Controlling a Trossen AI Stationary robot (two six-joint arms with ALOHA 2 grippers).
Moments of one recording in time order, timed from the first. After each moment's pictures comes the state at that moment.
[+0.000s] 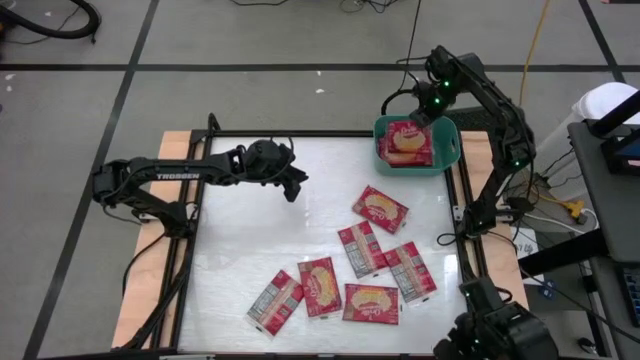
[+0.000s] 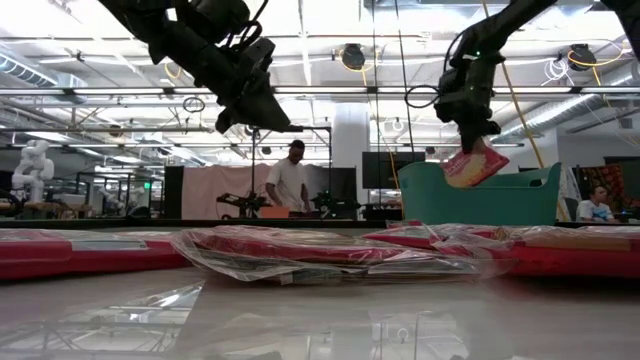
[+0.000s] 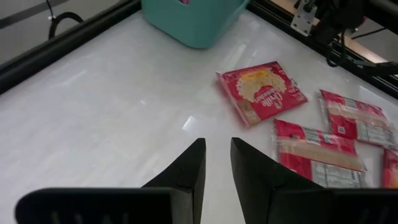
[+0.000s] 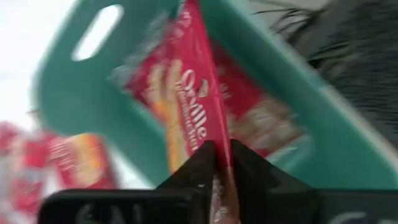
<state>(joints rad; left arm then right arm) 0.32 1.38 0.88 -0.08 0.07 -0.32 -1.21 1.77 1.66 -1.38 -0.24 -0.36</state>
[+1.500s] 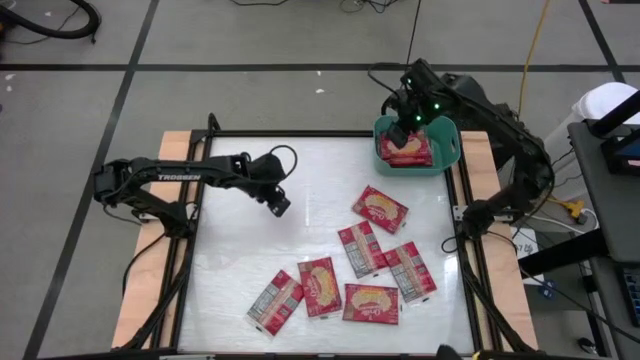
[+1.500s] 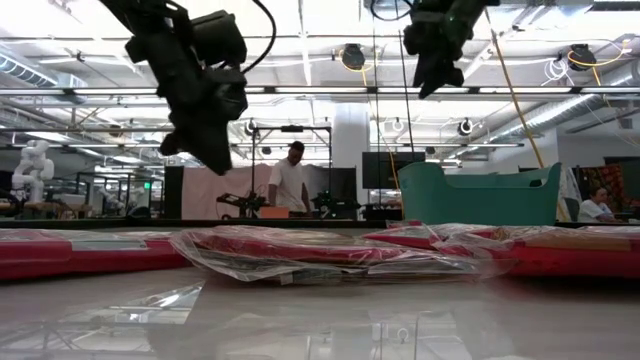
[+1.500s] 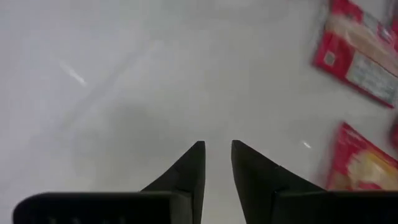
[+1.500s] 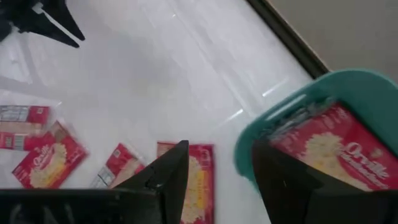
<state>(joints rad) 0.29 1.39 0.87 -0.54 0.19 -0.54 -0.78 1.49 1.61 -1.21 -0.34 -0.06</state>
